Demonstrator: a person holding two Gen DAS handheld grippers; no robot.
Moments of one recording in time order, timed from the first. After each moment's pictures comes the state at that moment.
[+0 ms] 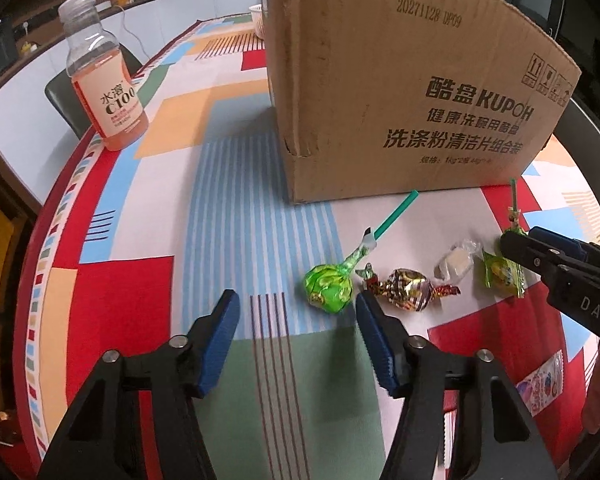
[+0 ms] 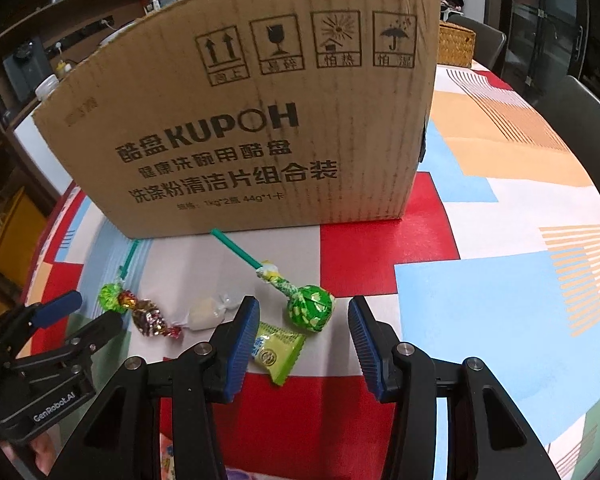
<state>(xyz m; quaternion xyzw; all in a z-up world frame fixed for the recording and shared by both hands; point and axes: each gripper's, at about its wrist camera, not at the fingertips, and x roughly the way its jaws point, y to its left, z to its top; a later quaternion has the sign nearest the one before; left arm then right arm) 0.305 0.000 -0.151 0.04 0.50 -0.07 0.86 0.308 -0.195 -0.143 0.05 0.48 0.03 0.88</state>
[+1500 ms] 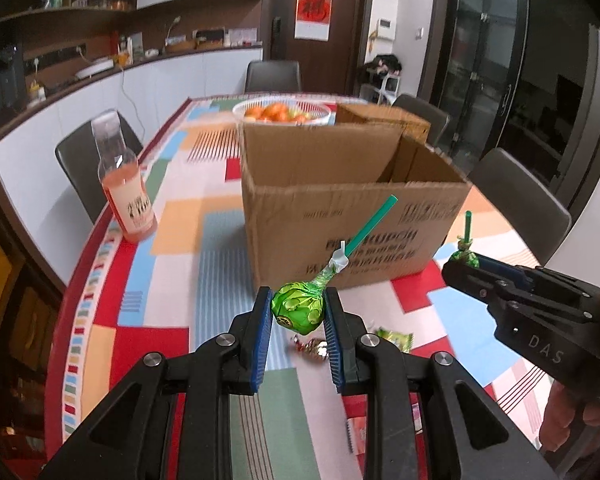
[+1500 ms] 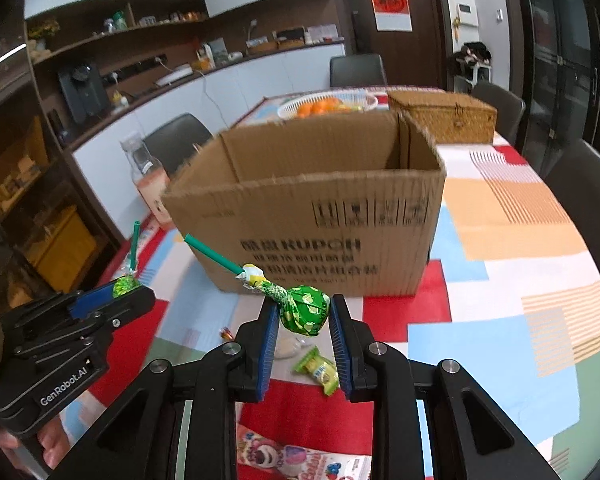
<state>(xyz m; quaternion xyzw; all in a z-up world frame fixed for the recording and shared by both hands) 0.254 -0.007 -0.027 0.01 0.37 -0.12 0.92 0.264 -0.181 -0.040 0.05 0.38 0.10 0.92</state>
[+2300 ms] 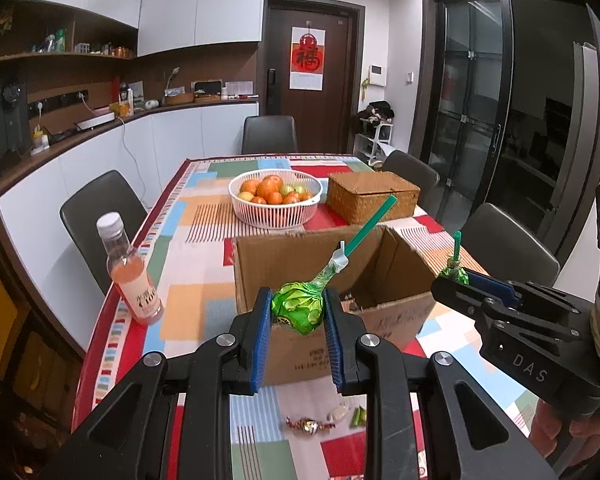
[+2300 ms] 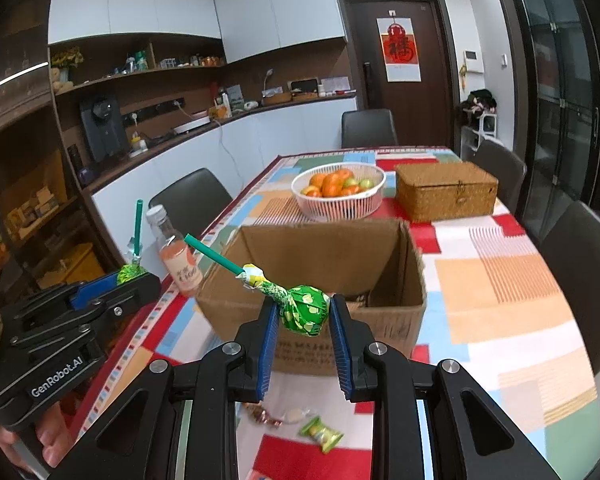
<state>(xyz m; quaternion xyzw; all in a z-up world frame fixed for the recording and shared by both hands) 0.281 -0.020 0.053 0.01 0.29 -0.12 0.95 0.285 -0.192 0.034 0.05 0.29 0.12 0.95</state>
